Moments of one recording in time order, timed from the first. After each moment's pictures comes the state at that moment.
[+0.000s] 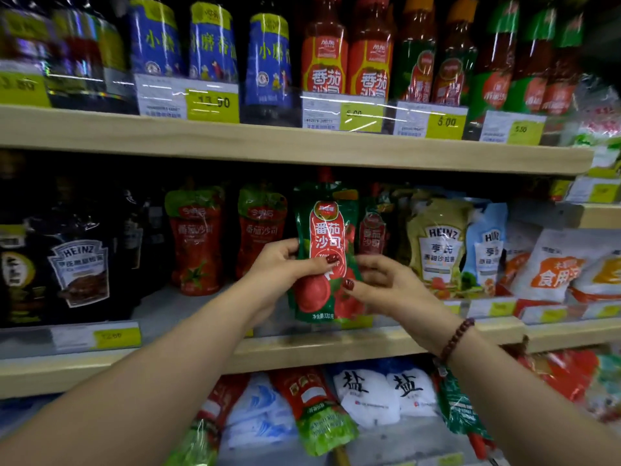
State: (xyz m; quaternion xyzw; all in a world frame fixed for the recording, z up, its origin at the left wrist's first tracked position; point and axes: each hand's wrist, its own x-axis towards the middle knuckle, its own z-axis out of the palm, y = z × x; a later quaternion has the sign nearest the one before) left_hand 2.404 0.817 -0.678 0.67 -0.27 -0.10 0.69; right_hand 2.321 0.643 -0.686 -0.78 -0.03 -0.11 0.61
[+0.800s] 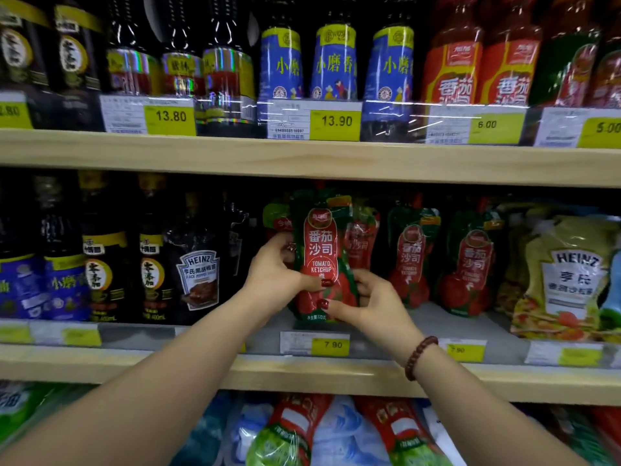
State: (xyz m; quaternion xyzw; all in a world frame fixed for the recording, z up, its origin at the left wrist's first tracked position) left_hand 2.444 0.929 -0.673 0.78 -0.13 0.10 0.60; right_hand 2.411 0.770 -0.713 -0.77 -0.15 -0.15 0.60
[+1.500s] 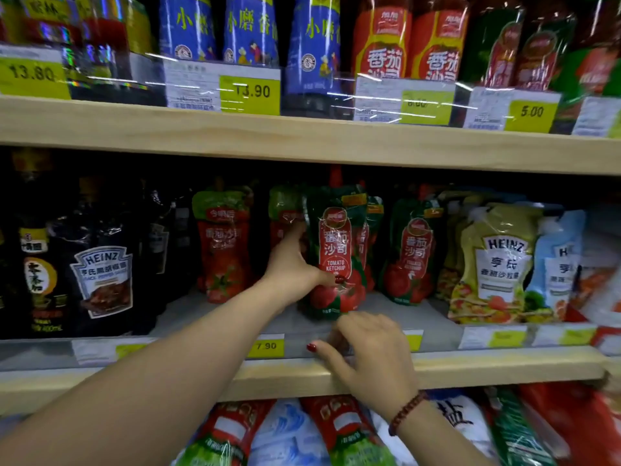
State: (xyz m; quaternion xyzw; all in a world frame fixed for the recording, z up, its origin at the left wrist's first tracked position) left_hand 2.473 0.820 -0.691 0.78 -0.21 0.08 0.58; right_hand 2.373 0.704 -0.765 -0.91 -0.12 -0.40 0.08
